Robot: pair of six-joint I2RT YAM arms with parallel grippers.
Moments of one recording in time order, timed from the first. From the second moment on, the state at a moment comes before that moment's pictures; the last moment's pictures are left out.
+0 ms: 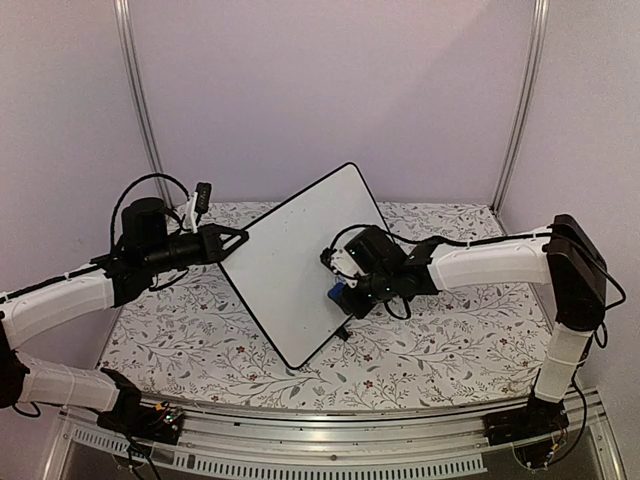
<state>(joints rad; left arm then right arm) -0.46 1.12 0.69 0.20 0.44 -0.54 0.93 1.85 1.23 -0.28 0.10 0.04</state>
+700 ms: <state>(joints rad) -0.46 1.12 0.69 0.19 0.43 -0.54 0.92 1.83 1.11 -0.19 0.09 0.04</state>
